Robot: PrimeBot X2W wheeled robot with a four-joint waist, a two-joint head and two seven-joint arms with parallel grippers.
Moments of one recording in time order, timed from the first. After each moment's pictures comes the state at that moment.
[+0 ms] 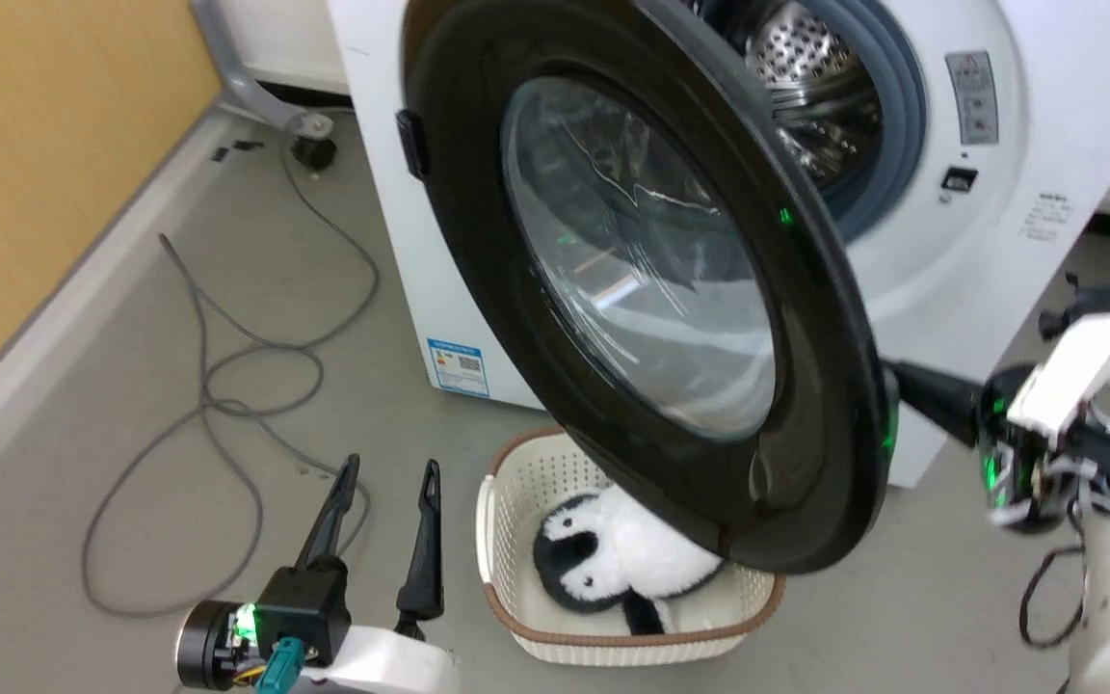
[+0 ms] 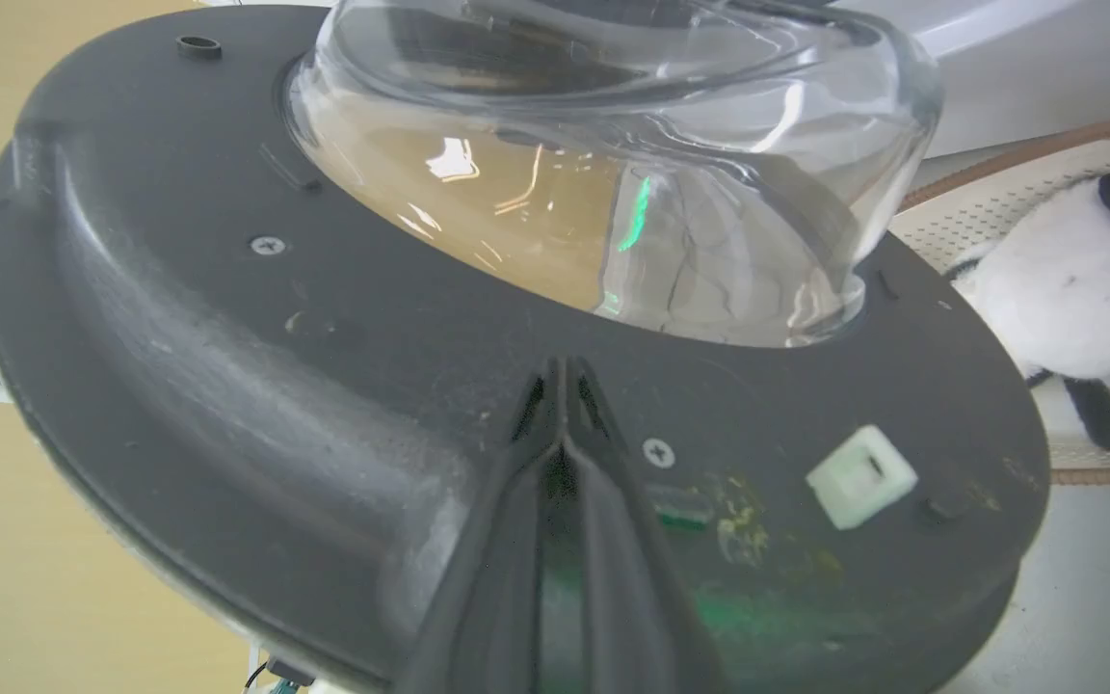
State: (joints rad) left arm -0.03 0.05 -0.18 0.06 -0.10 0.07 -0.26; right arm -0.62 -0.08 -0.35 0.56 1.09 0.13 1.04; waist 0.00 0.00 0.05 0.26
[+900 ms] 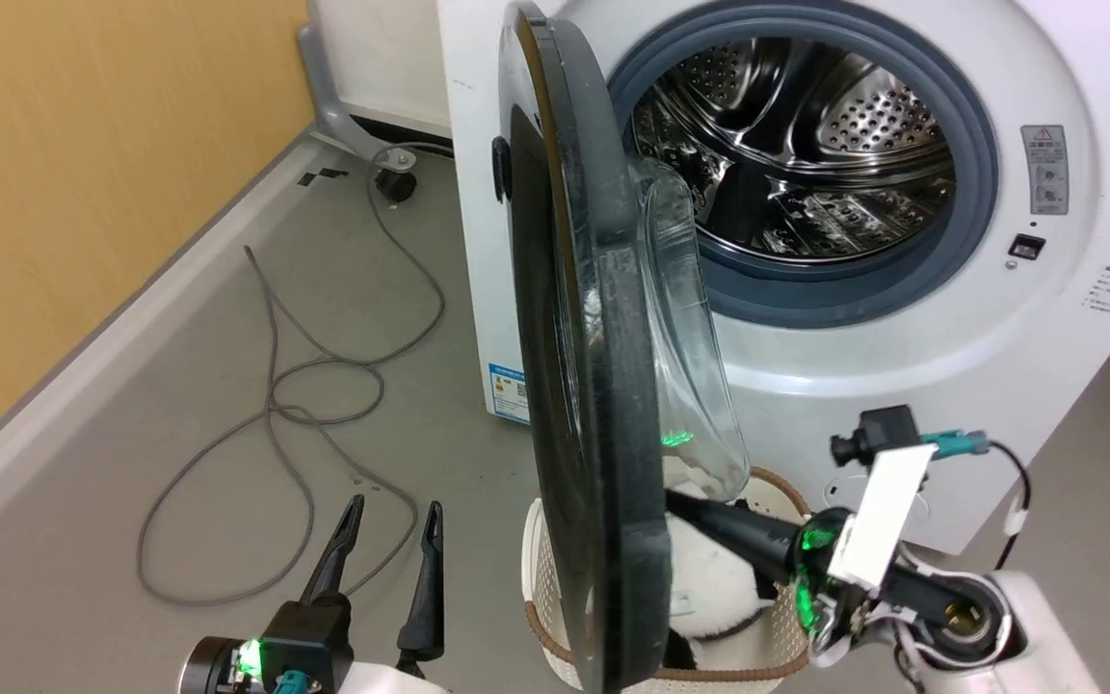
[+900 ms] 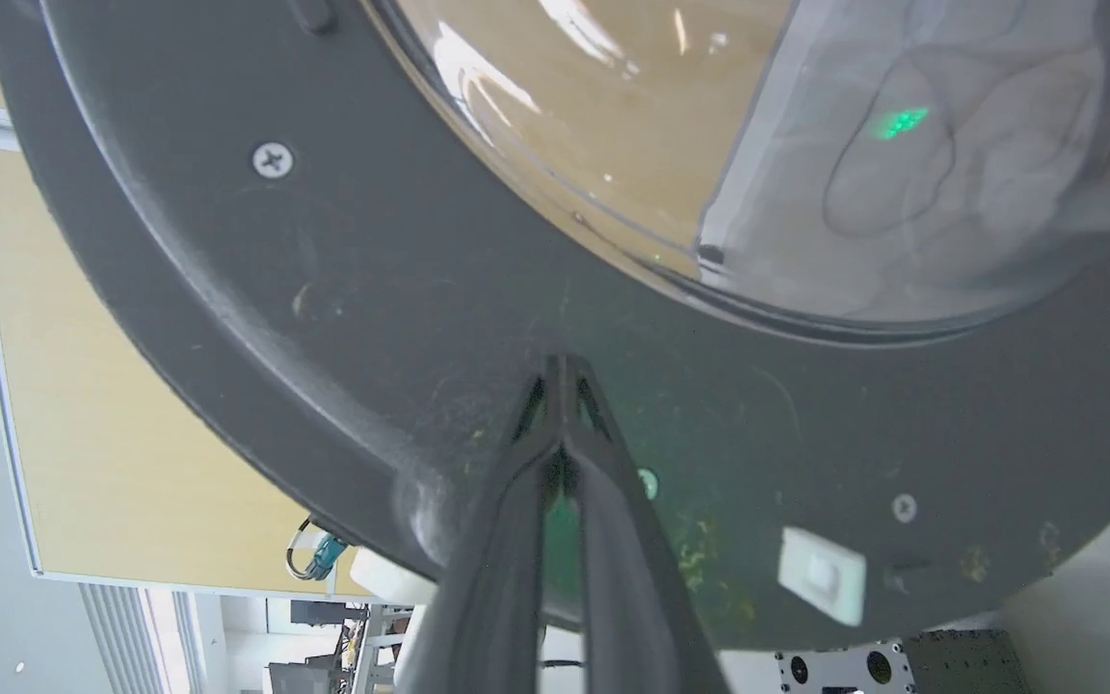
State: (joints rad) left arm 0.04 0.05 -0.18 0.07 -0.09 0.05 -0.26; right arm -0.32 -0.06 0.15 0.32 1.46 0.13 0.85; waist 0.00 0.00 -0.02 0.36
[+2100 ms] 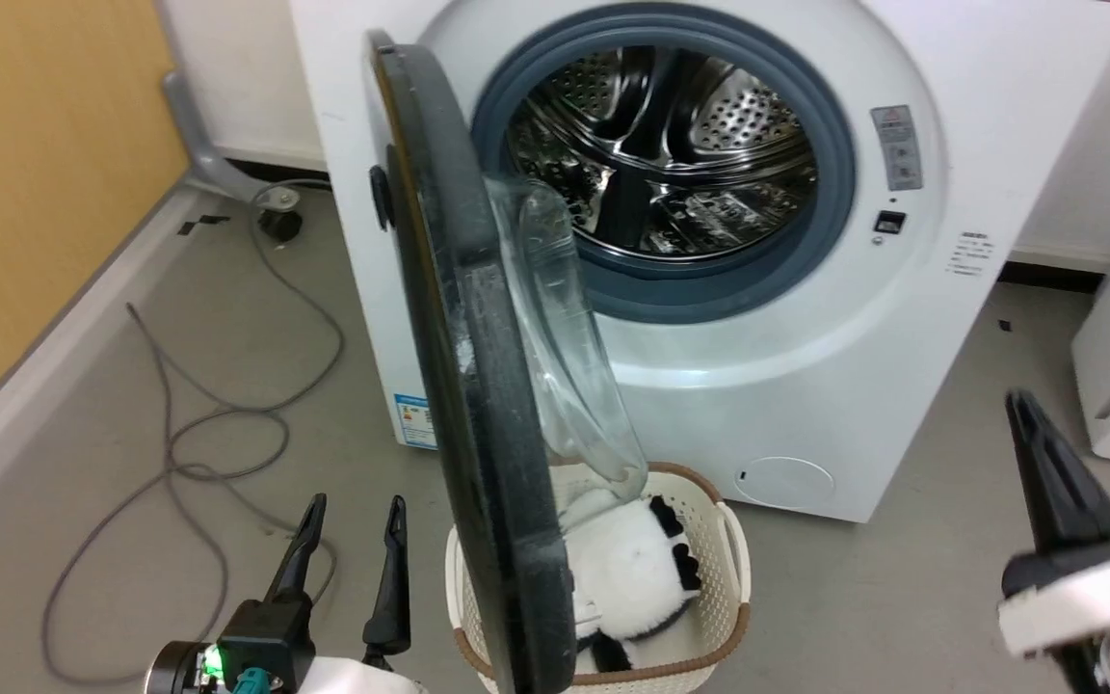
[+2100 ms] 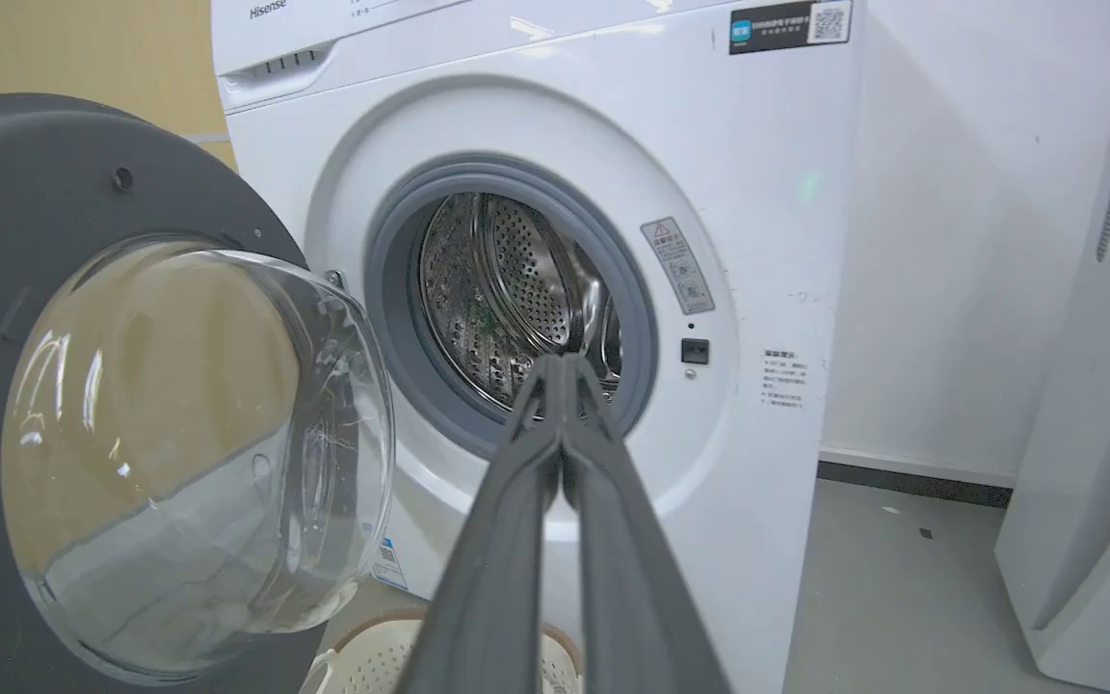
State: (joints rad) left arm 0.04 0.05 -0.12 0.07 -0.10 0.03 -0.26; right arm -0.09 -0.34 0.06 0.02 0.48 0.13 -0.13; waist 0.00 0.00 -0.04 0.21
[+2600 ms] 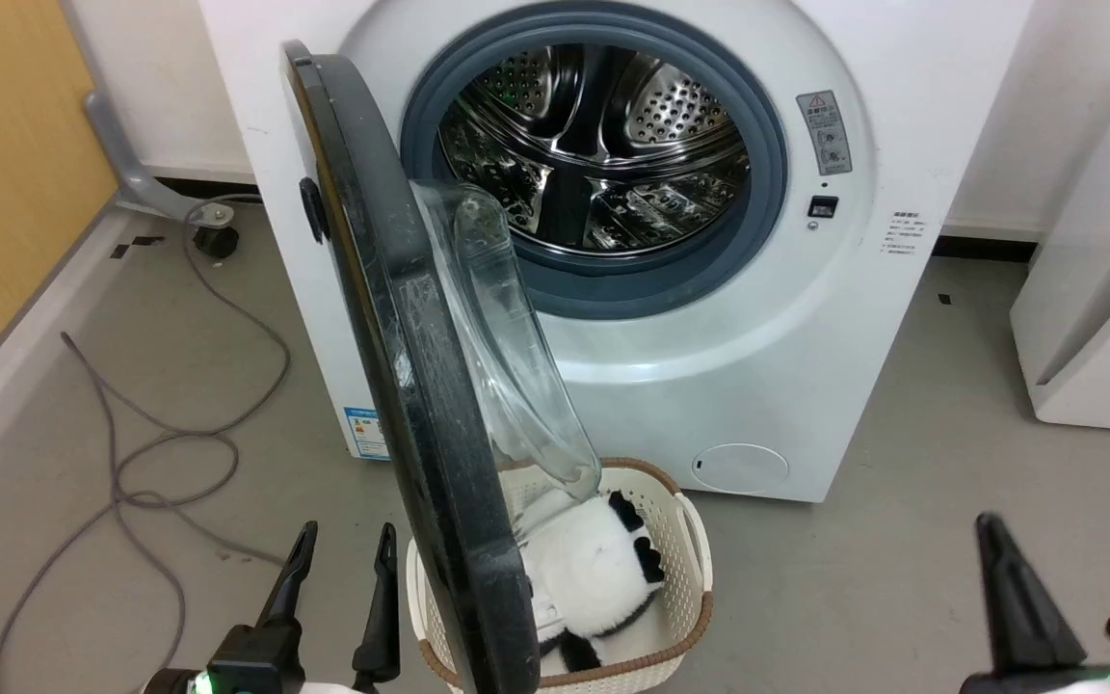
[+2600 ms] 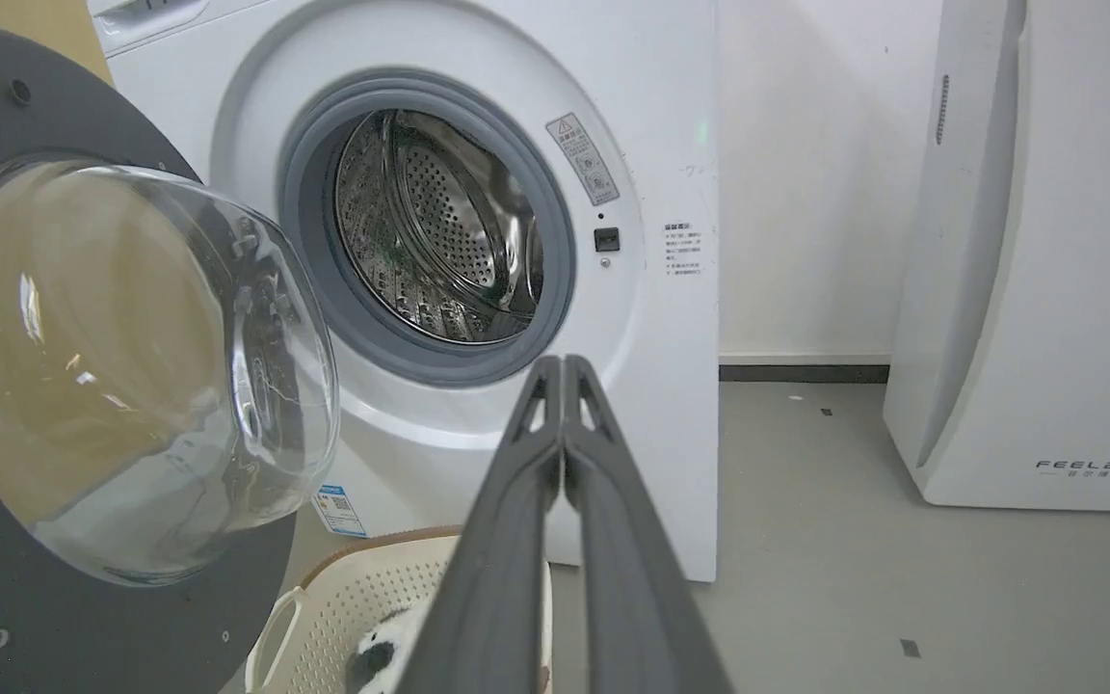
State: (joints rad) left arm 0.09 0.05 -0.09 0.07 -0.09 0.01 -0.26; right arm 0.13 -0.12 -0.04 -0.05 0.28 0.13 -0.19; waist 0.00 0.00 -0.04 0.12
